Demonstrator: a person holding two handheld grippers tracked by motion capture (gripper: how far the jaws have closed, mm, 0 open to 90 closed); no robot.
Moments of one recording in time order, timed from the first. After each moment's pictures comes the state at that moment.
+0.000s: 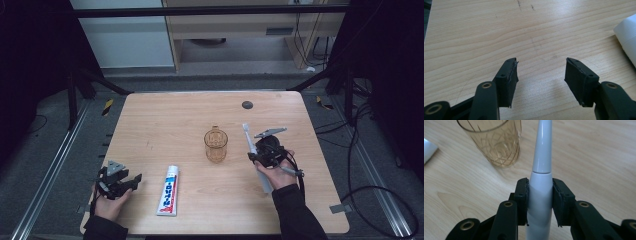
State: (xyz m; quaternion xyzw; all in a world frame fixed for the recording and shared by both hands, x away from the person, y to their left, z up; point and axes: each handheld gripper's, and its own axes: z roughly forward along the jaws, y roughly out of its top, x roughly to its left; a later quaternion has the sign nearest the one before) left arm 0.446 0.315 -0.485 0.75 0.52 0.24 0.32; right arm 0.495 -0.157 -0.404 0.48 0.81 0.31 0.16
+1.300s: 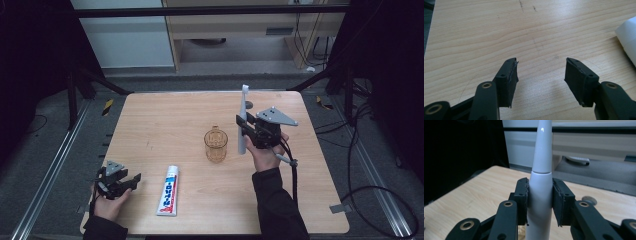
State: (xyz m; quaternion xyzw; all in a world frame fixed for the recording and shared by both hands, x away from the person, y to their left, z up) left arm 0.445 0.317 -0.485 0.75 0.53 0.24 0.33; right arm 0.498 -0.128 -0.341 0.43 0.66 0.54 0.29
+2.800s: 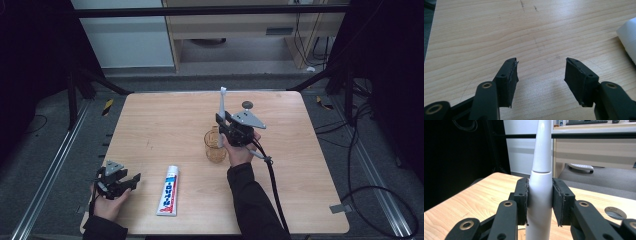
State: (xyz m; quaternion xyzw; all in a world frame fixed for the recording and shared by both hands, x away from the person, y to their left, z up) left arm 0.446 0.318 -0.485 0.75 0.53 0.24 0.33; right arm 0.535 -0.075 -0.392 0.42 0.64 0.57 0.30
